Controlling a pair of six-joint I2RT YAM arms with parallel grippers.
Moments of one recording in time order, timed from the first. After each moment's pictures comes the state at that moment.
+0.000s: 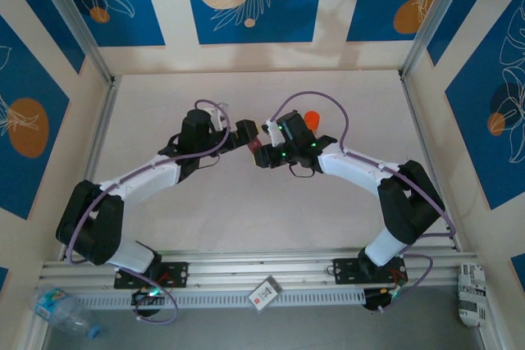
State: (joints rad) left arm -0.51 1.47 0.88 0.17 0.41 -0.85; right arm 0.65 1.60 1.05 -0.27 -0.30 0.33
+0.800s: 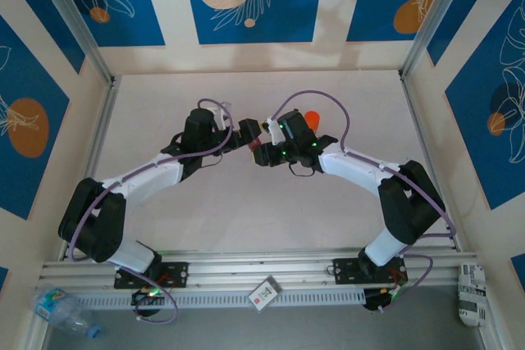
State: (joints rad) left arm -0.53 1.49 0.90 0.17 0.40 -0.87; right arm 0.64 1.60 1.05 -0.24 -0.31 0.34
